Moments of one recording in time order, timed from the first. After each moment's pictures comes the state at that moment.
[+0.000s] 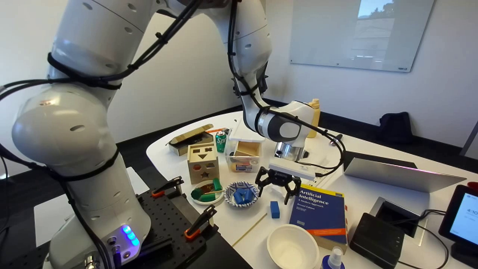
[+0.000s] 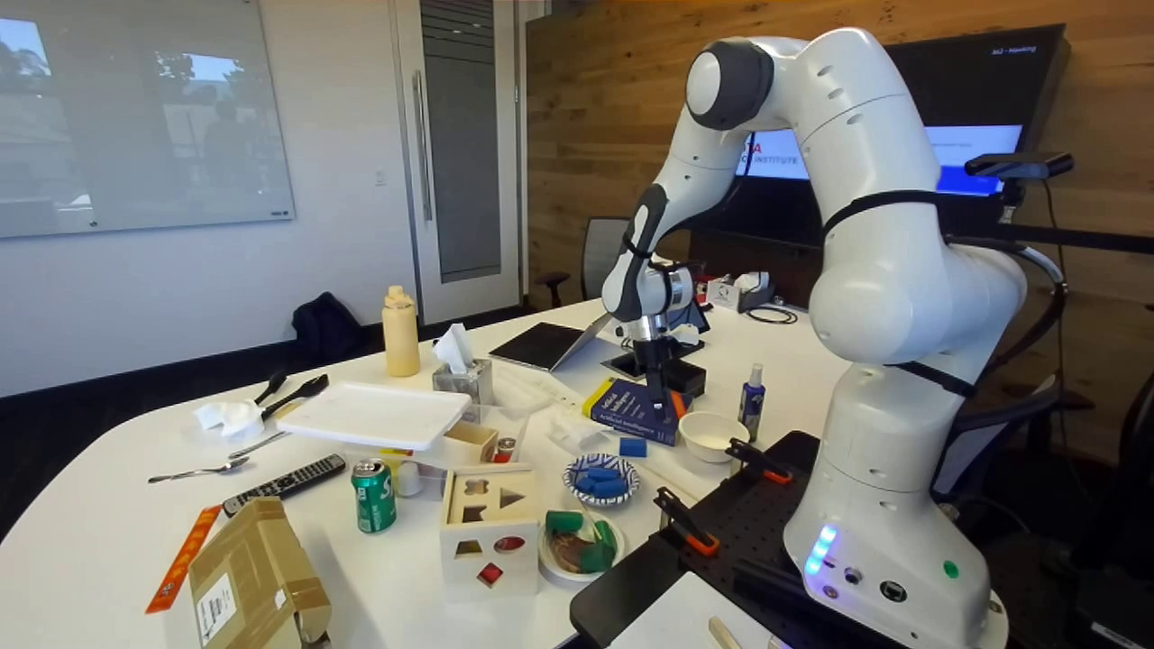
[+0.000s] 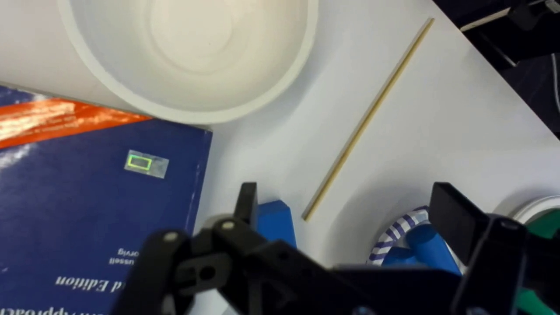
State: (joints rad) arm -0.25 0.59 -0.12 -2.19 -0.05 2.46 -0.95
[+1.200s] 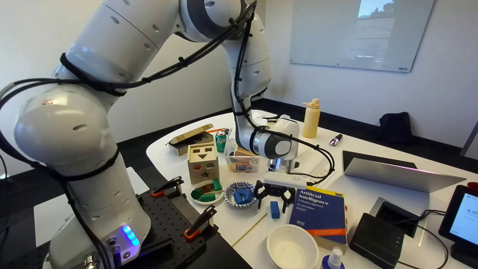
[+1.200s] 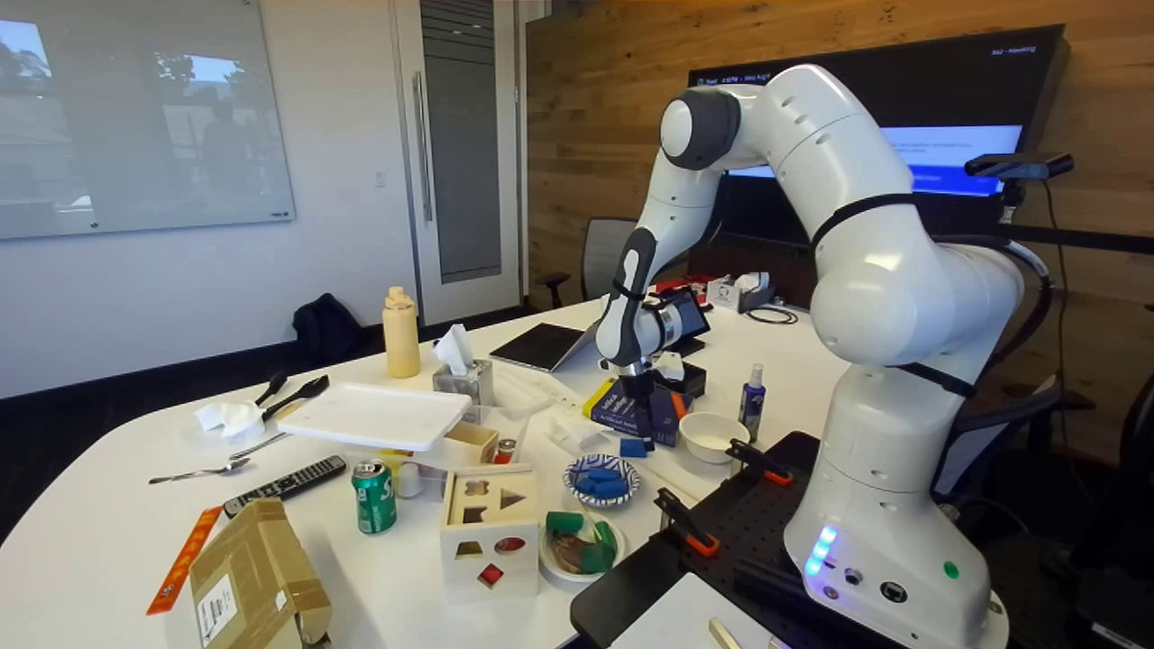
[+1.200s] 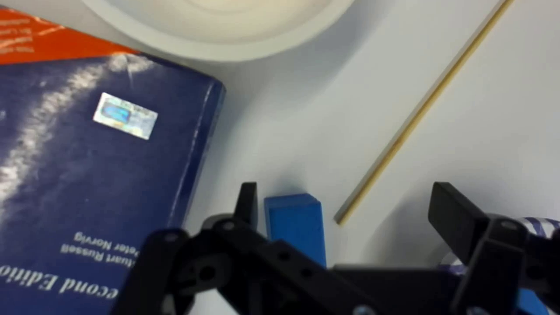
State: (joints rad) arm -0.22 0.78 -0.10 -2.12 -0.20 2.64 -0.82
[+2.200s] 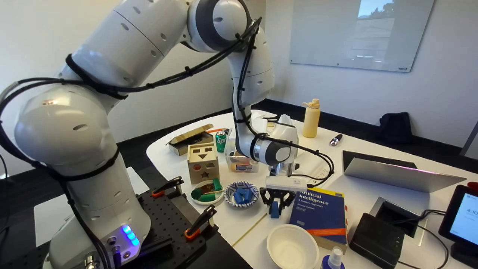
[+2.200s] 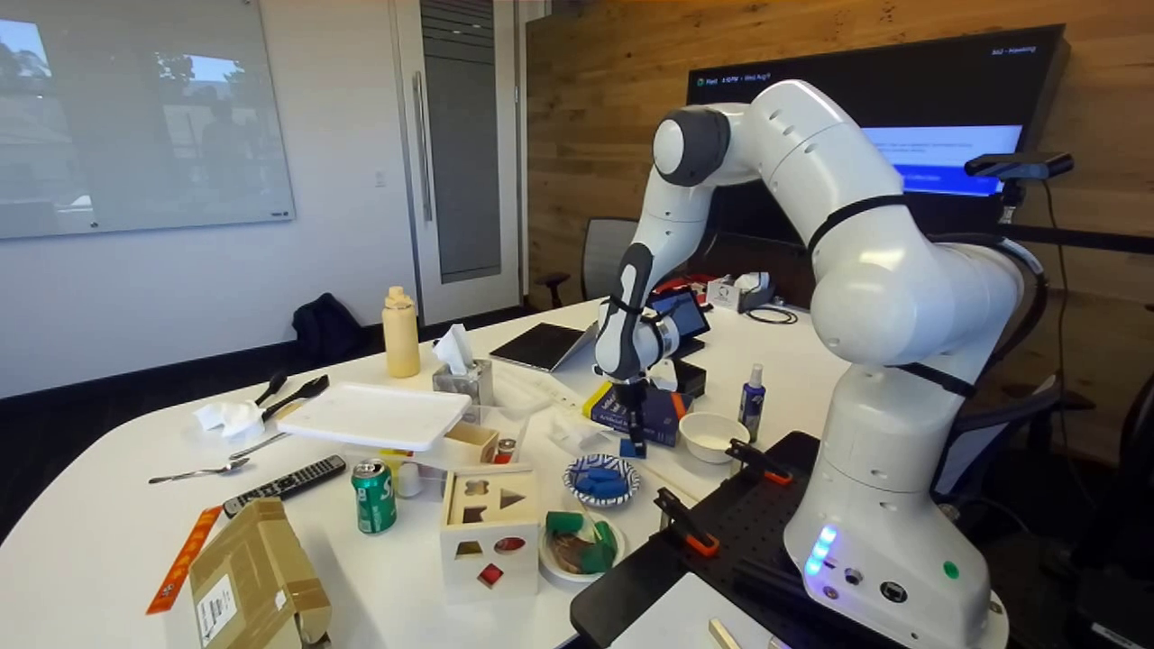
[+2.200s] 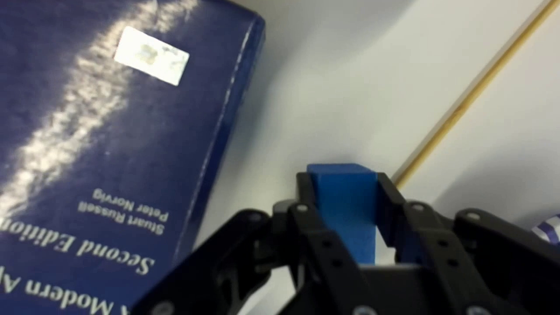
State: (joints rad) arm -0.22 0.86 -0.09 -2.07 -0.24 2.75 -0.79
